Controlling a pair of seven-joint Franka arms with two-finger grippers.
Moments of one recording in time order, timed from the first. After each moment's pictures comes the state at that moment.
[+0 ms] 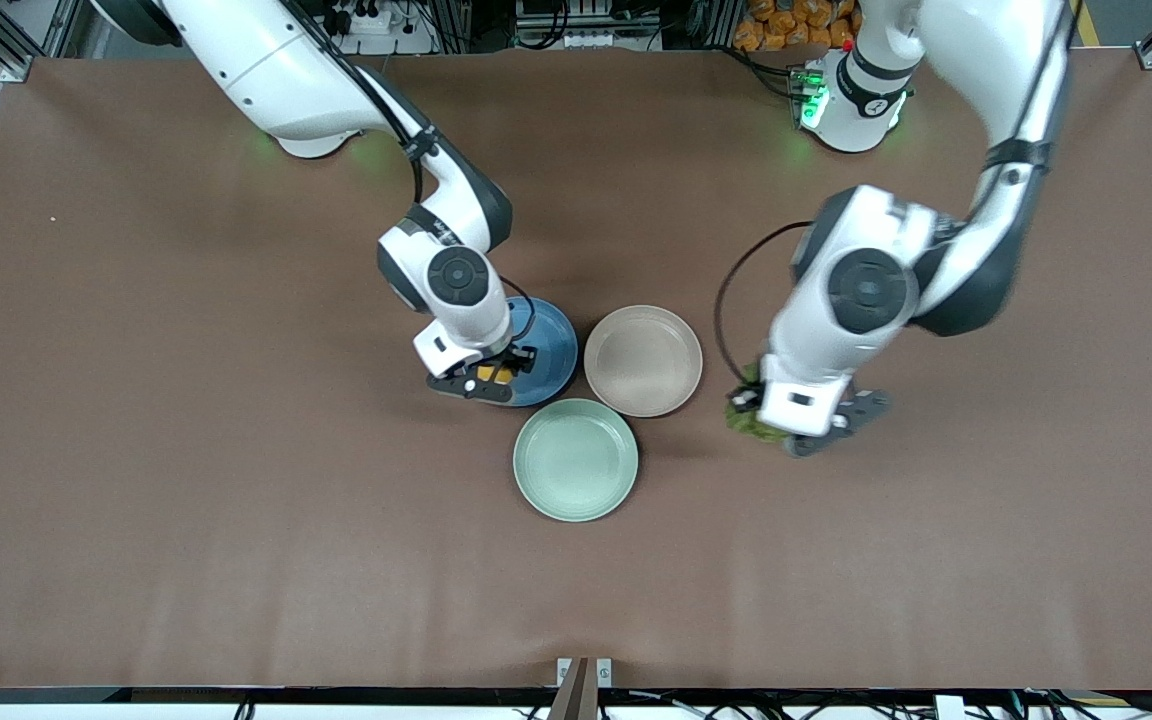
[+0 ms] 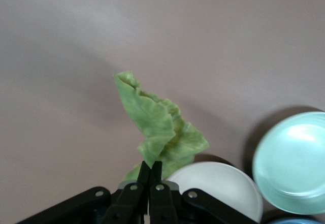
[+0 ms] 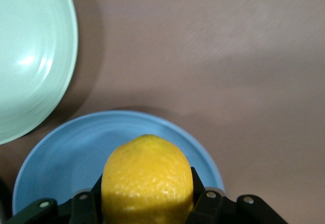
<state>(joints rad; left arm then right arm) -0.24 0.45 -0.18 -1.51 0.08 1.90 -0.89 0.38 0.60 0.26 -1.75 -0.19 2.27 0.89</state>
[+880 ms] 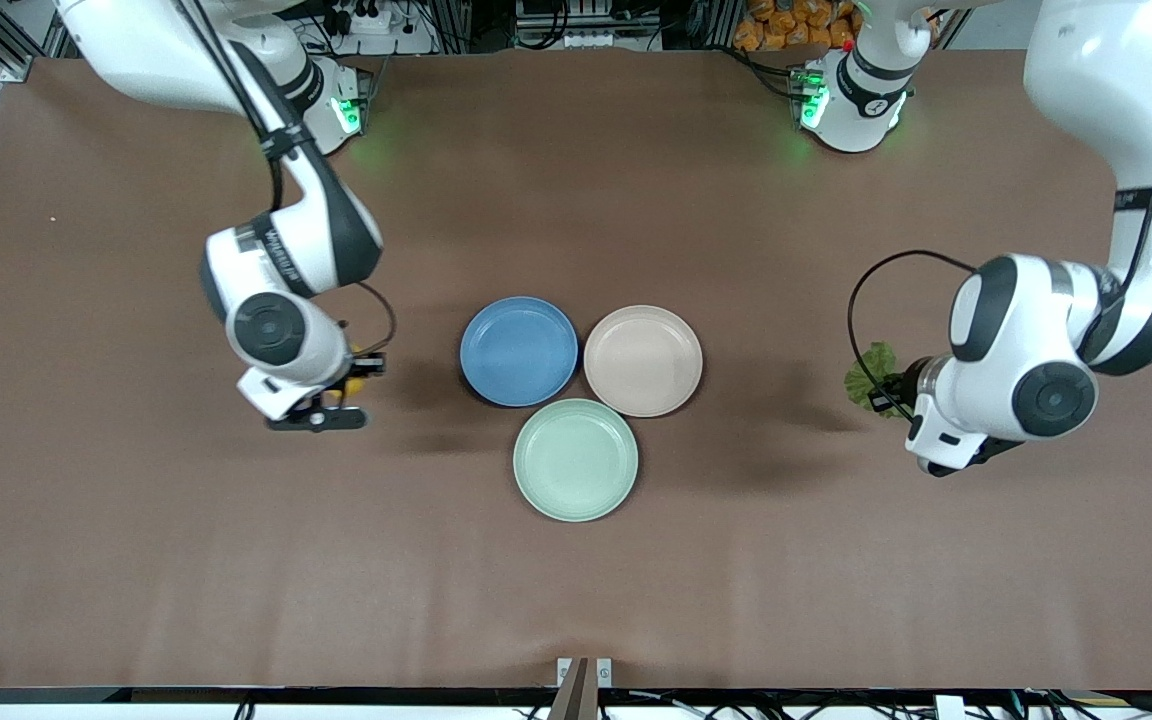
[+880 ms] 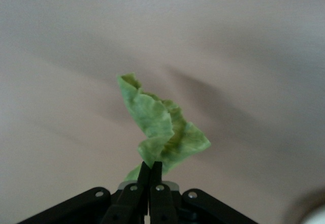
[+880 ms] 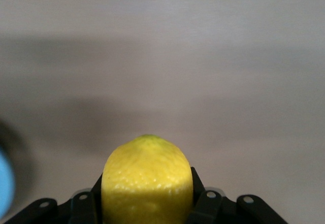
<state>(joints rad) 0.00 0.57 -0.18 -1.56 0.12 1.73 -0.61 0.21 0.42 0.07 -1.78 -0.16 1.95 0.30</state>
